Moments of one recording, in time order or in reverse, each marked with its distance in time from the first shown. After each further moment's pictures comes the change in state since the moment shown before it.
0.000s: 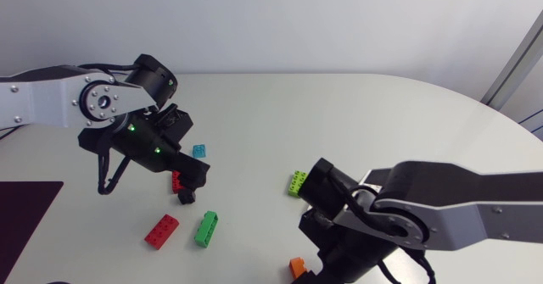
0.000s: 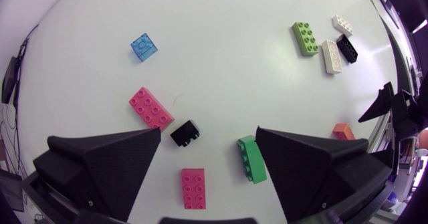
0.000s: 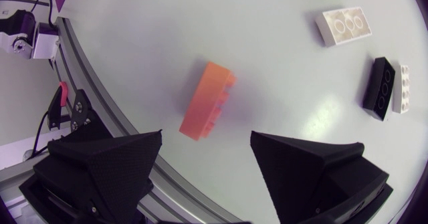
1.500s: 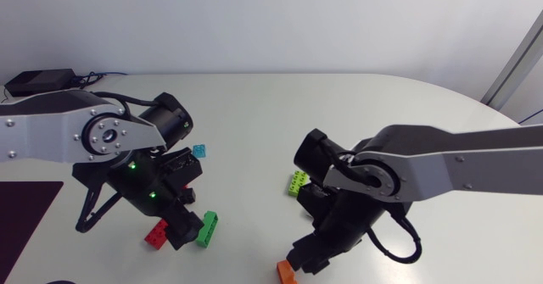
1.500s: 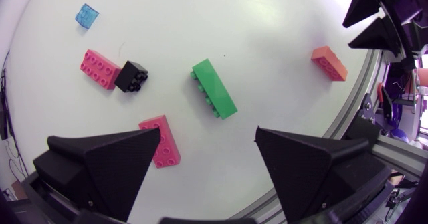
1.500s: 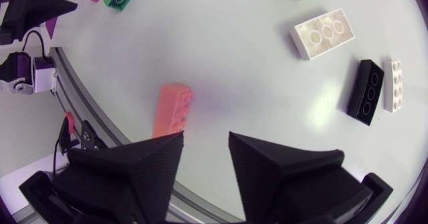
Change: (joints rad) left arm -0.139 -0.059 -0.108 -0.188 0.015 0.124; right arm -0.106 0.105 0.149 -0.112 -0.024 0.010
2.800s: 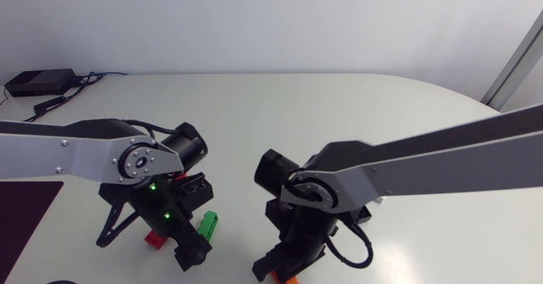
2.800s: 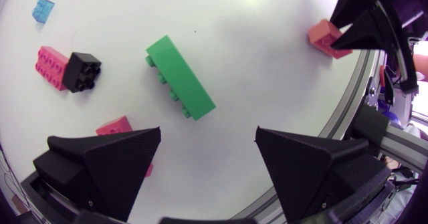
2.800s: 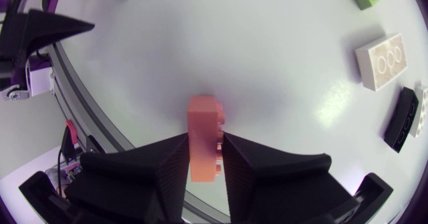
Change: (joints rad) left arm -0.043 0.121 -0.079 0.090 0.076 0.022; right arm 0.095 0.207 0.090 0.078 -0.052 0.076
